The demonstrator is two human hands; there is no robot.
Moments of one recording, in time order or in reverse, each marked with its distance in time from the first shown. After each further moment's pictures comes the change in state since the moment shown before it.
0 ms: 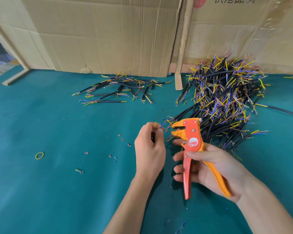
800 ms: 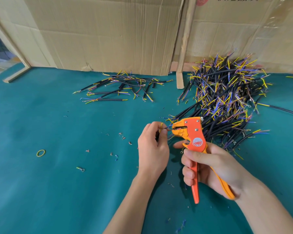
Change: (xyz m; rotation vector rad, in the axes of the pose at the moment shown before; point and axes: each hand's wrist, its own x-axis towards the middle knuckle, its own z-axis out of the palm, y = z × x) left_hand 0.000 -0.001 0.002 0.075 -0.012 0.087; right_hand -0.001 0.003 0.002 -0.088 -0.021 -0.034
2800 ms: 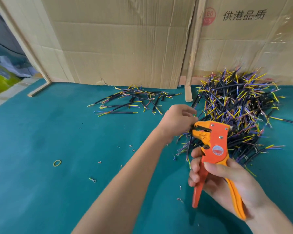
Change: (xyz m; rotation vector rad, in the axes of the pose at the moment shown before) left_hand 0.102 0.052 0.024 -0.095 -0.537 -0.287; right_hand -0.004 0.000 -0.001 0.179 -0.174 -0.198
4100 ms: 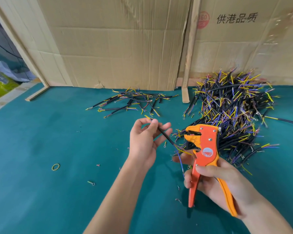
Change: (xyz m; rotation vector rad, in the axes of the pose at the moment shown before) left_hand -0.061 -0.031 -0.027 -0.944 0.355 -0.007; right_hand 0.002 0.002 0.000 -0.126 0.076 0.044
